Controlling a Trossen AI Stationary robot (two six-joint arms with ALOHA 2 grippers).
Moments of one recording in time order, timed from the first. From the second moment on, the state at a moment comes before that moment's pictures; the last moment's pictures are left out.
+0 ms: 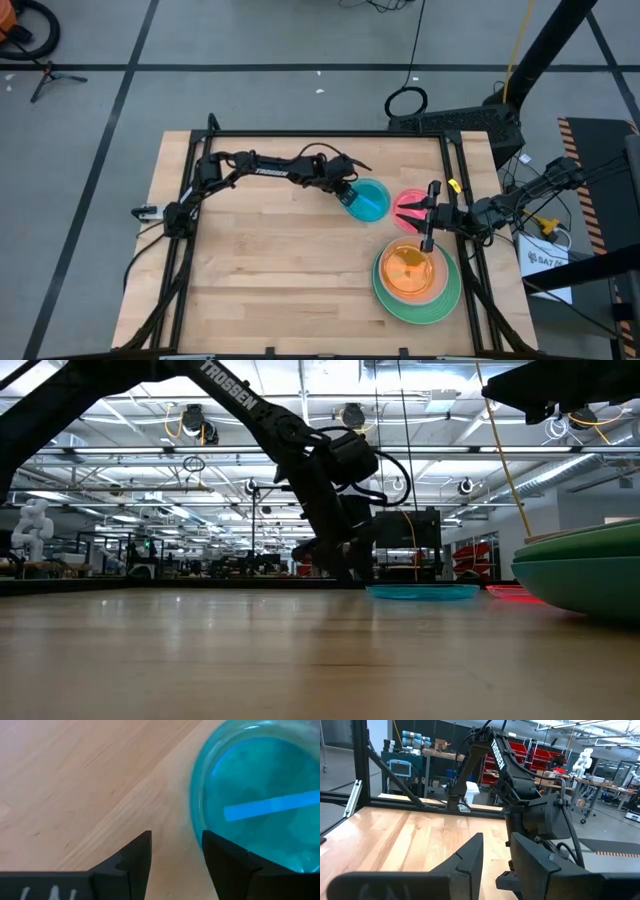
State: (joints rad) left arm 0.26 2.22 1.60 -0.37 -0.08 -0.48; right arm 0.47 0.49 0.23 0.26 0.65 -0.17
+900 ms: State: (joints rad) left arm 0.22 2.25 1.60 -0.36 -0.05 -0.44; right arm 0.47 0.49 0.23 0.26 0.65 -0.17
